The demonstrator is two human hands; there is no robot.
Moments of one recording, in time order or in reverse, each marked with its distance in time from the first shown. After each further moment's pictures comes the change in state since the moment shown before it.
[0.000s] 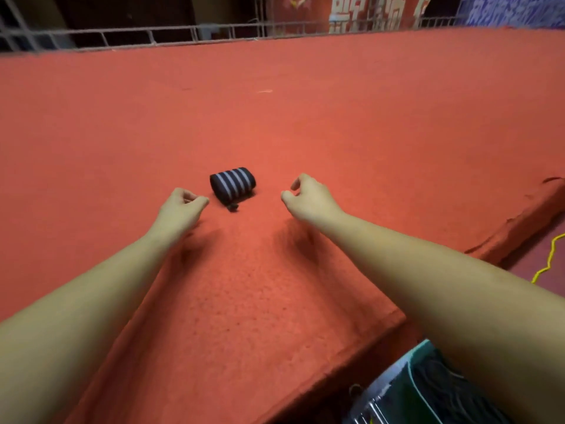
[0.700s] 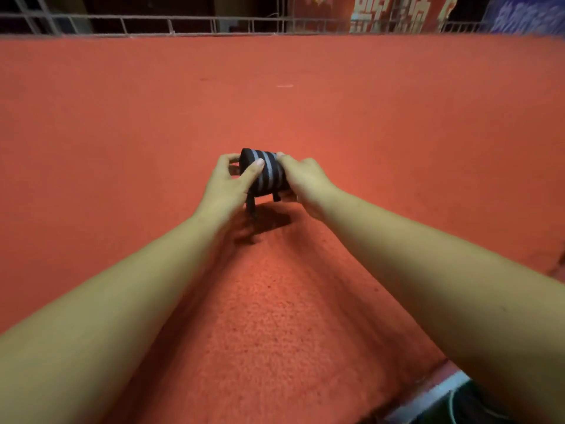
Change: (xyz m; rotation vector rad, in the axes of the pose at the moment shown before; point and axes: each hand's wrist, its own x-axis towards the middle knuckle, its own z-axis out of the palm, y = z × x) left_hand 0.018 0.022 0.037 -0.356 -0.050 0.233; right_hand 0.064 -0.049 0.056 0.593 -0.100 0.134
